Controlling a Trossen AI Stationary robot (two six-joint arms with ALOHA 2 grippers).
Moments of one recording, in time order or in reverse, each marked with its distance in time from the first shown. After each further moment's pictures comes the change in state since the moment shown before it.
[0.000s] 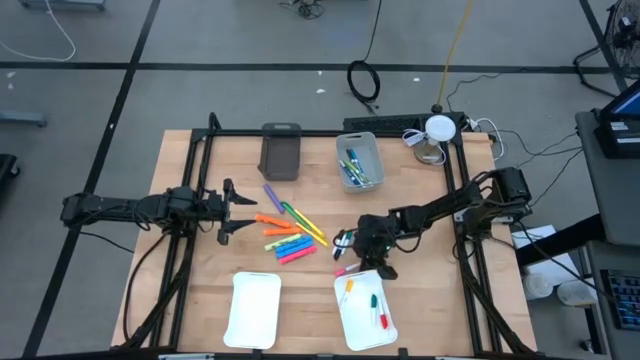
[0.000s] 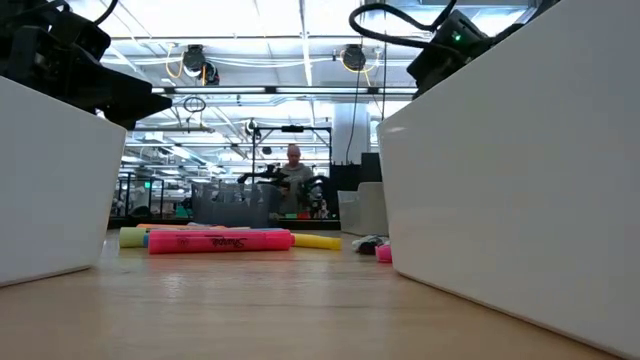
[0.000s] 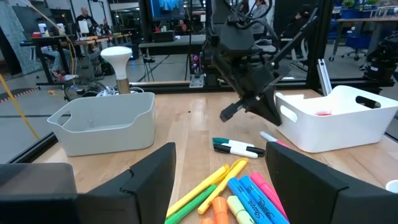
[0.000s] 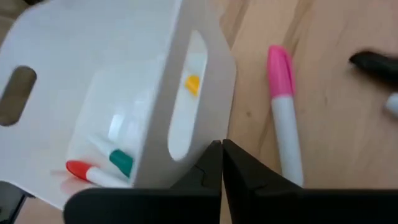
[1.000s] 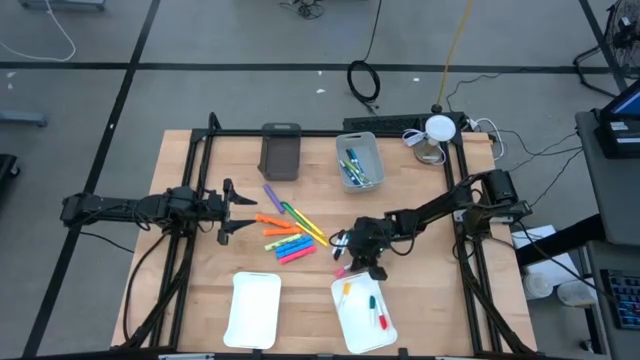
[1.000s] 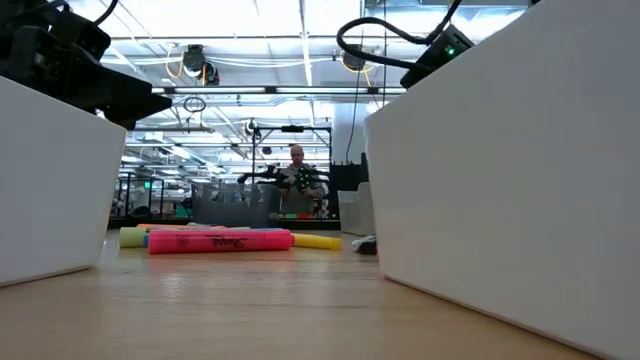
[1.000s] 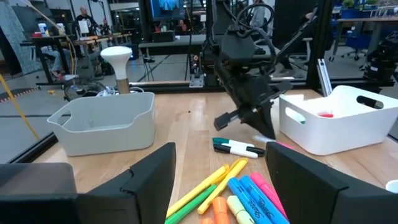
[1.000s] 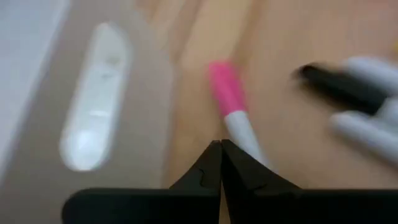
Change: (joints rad) left arm 0.000 0.000 0.000 0.000 0.000 0.000; right arm -0.004 0.106 0.000 0.148 0.168 -0.002
